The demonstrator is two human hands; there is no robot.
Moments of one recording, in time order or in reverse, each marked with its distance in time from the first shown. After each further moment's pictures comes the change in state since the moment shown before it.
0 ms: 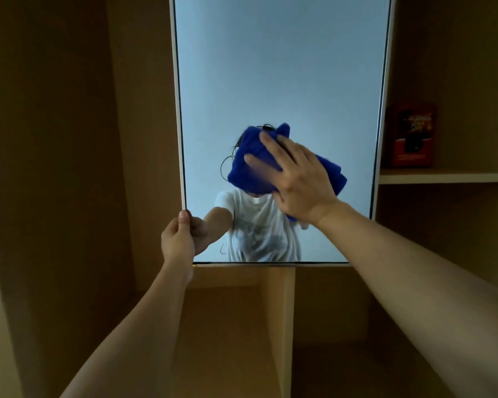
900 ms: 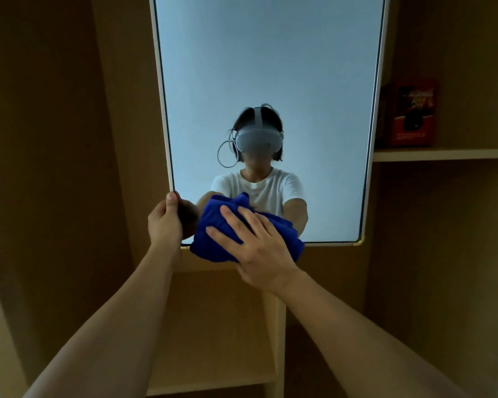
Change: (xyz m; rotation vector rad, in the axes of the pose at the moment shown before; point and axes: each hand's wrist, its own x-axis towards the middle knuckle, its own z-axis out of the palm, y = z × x) left_hand -0.001 -0.006 -0.008 0.101 -0.021 0.056; right_hand -0.095 -0.113 0.032 0.249 -0.182 -0.003
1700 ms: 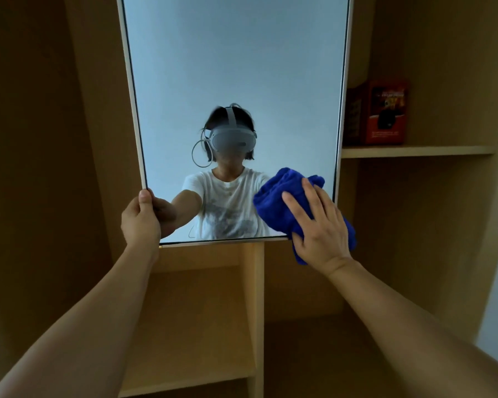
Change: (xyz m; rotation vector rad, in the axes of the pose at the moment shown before) left_hand -0.009 0.000 0.005 0.056 0.067 0.060; right_hand -0.072 0.103 -0.028 -0.112 0.193 0.328
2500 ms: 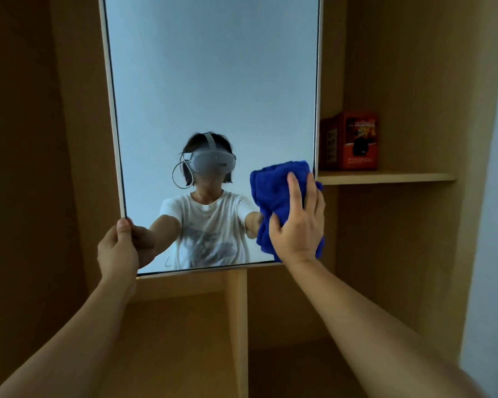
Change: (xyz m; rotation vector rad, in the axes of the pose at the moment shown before) left_hand -0.002 0.002 0.000 -0.055 0.007 0.018; right_hand 0.056 -0.014 0.000 0.128 0.218 0.452
